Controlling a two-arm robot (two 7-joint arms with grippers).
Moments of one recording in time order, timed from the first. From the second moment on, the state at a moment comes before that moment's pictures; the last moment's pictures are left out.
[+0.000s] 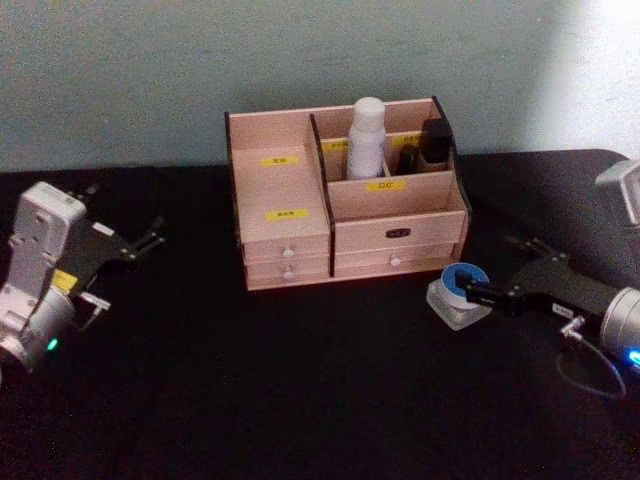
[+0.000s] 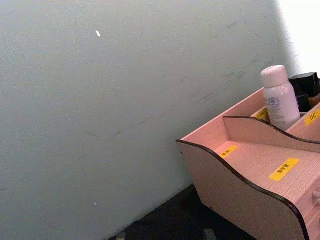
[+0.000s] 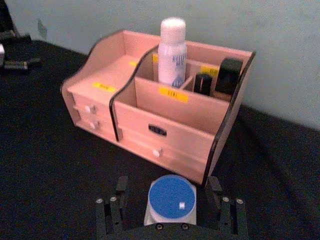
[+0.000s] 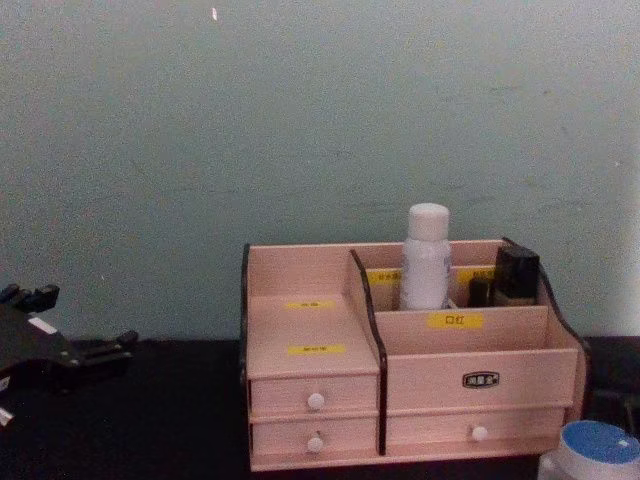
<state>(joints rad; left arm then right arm) -0.20 0.60 0.45 -1.41 -0.25 -0.12 0.03 0.04 0.62 -0.23 -1.68 0.47 0.29 0.40</state>
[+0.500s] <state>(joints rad) -0.20 0.60 0.45 -1.41 -0.25 -0.12 0.03 0.05 0.62 -0.27 -1.64 0.47 0.33 0.37</state>
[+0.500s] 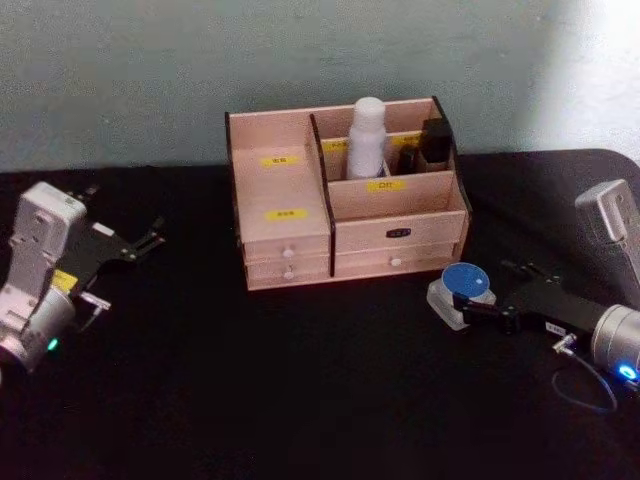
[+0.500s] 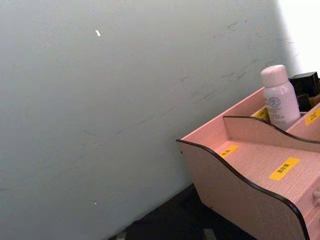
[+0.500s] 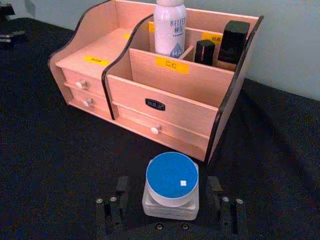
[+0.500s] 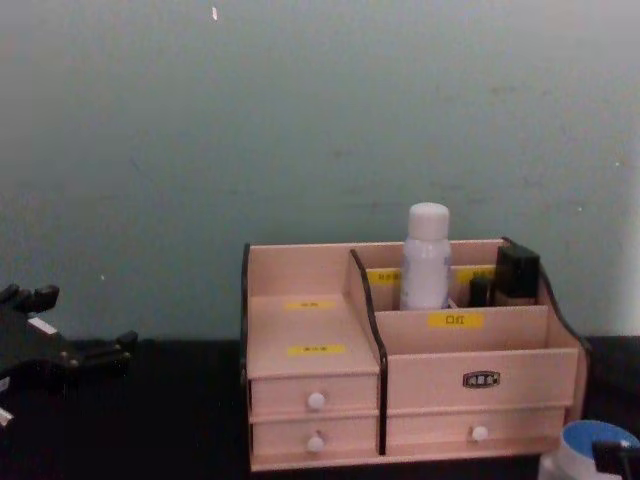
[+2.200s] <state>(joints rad) -0.20 0.60 0.45 -1.41 -0.25 -0.12 0.03 0.14 0.58 -0.32 -1.53 0.44 0.35 0.39</state>
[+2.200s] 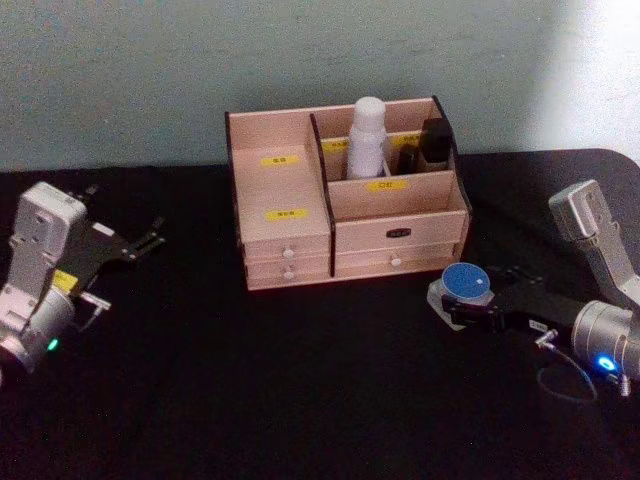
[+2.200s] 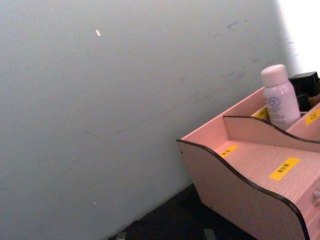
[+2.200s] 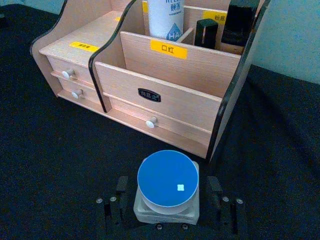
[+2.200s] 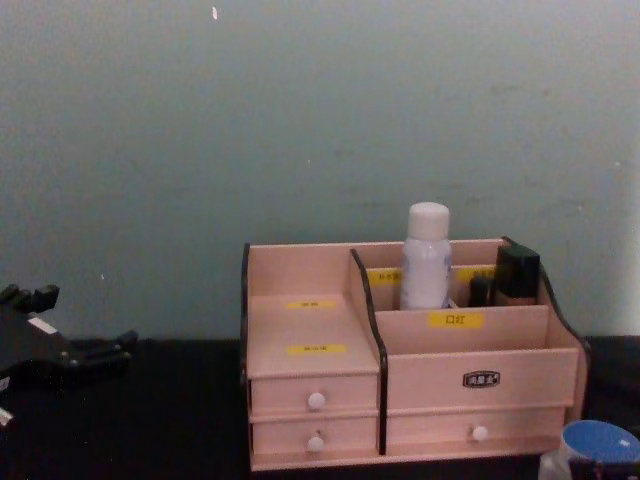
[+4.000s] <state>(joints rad) -0.20 0.60 0.45 -1.41 -0.25 -0.12 0.03 0.14 0.58 -0.33 -1.52 0.45 0.35 0.39</state>
